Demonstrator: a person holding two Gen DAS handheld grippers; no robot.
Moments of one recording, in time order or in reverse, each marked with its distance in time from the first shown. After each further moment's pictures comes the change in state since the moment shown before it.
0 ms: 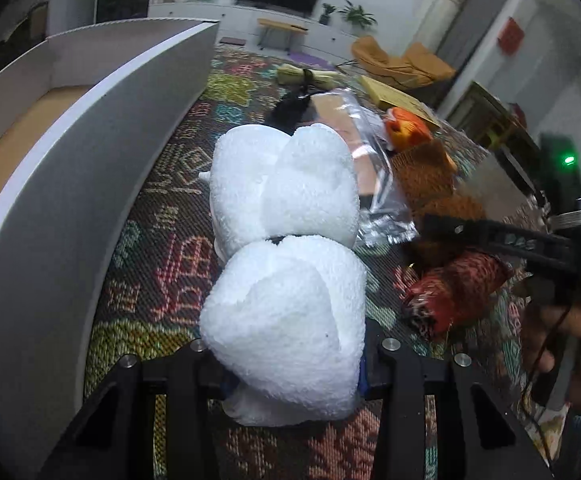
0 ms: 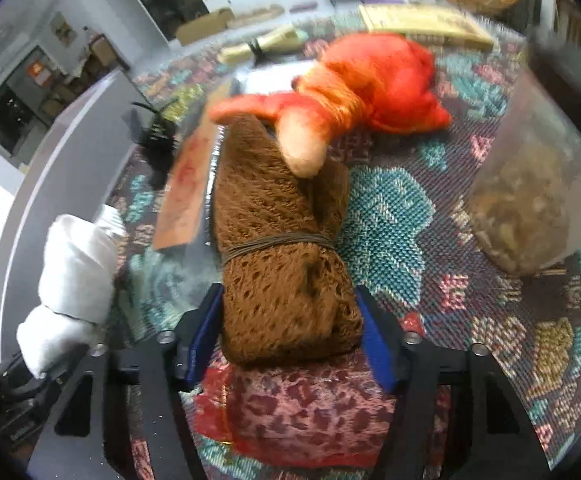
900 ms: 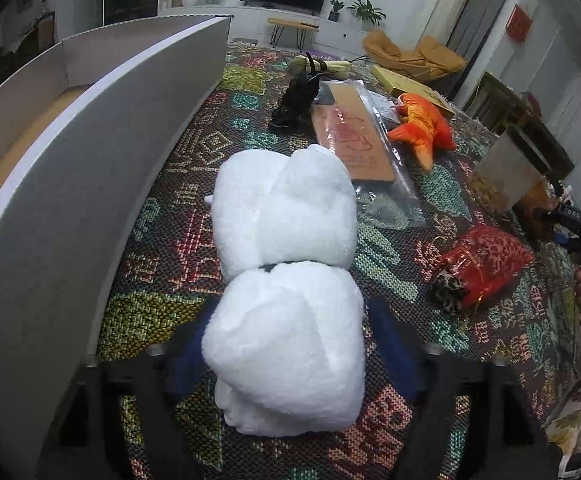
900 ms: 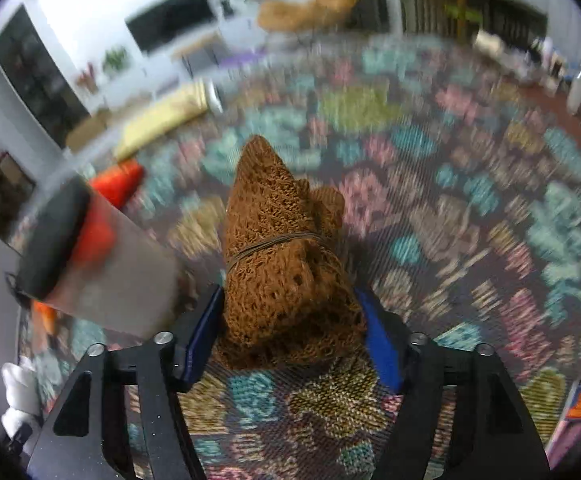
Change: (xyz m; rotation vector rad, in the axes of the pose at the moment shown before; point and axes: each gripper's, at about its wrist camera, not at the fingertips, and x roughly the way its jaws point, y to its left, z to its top) left arm -0.003 -0.003 -0.021 0.019 0.004 0.097; right arm -0.075 -0.242 -0.012 0.419 -0.105 -0.221
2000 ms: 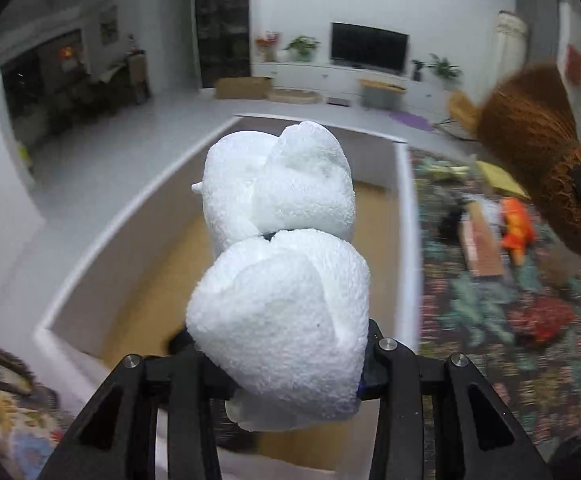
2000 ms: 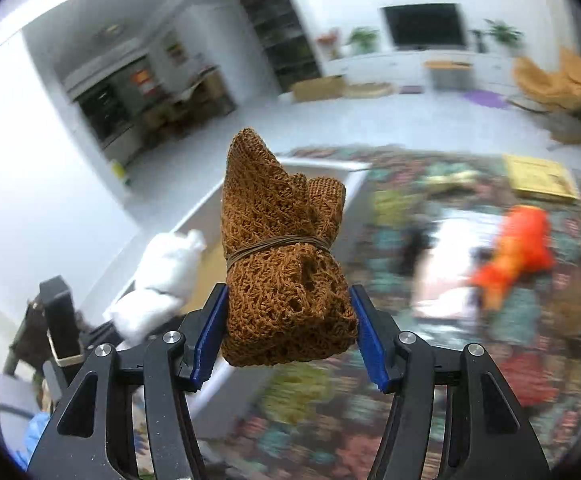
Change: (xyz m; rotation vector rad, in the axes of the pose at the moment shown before) left arm -0.177 0.140 0.015 -0.083 -0.207 0.336; right arm -0.161 0.424 -0.160 -0.599 -0.035 0.567
